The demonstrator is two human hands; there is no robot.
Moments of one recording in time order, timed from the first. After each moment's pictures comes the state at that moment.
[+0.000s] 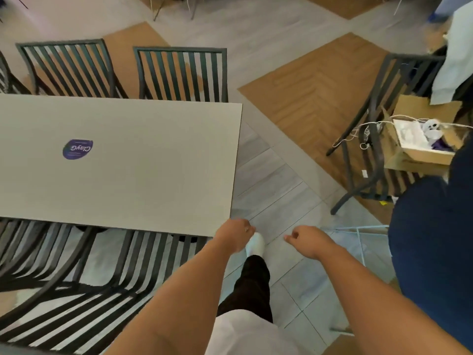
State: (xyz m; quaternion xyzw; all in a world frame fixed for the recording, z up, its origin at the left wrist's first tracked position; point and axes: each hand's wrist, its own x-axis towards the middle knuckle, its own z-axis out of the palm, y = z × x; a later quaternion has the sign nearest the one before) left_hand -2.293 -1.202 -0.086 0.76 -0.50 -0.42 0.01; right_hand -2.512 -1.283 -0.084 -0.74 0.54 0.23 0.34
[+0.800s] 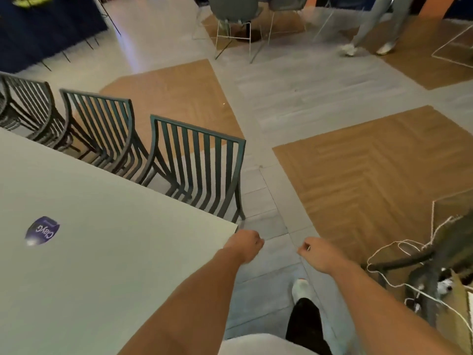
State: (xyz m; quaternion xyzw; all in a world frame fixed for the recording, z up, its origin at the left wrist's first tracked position) left_hand -2.167 -1.709 -0.066 0.82 -0.42 -0.38 0.05; right_hand -2.364 -1.851 -0.074 -0.80 0.45 0.21 0.33
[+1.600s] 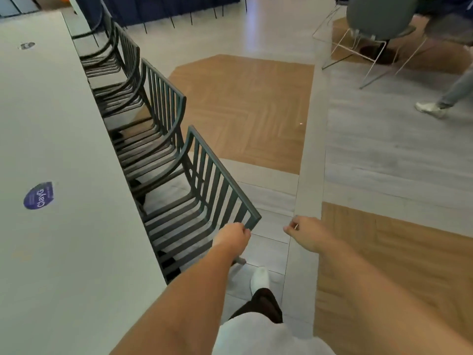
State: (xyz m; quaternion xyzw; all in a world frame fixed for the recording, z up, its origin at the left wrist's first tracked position) left_hand -1.969 -1.982 -0.073 0.93 -0.07 -0.31 0.17; right_hand -2.025 -2.208 -0.042 -0.92 0.16 0.26 0.23
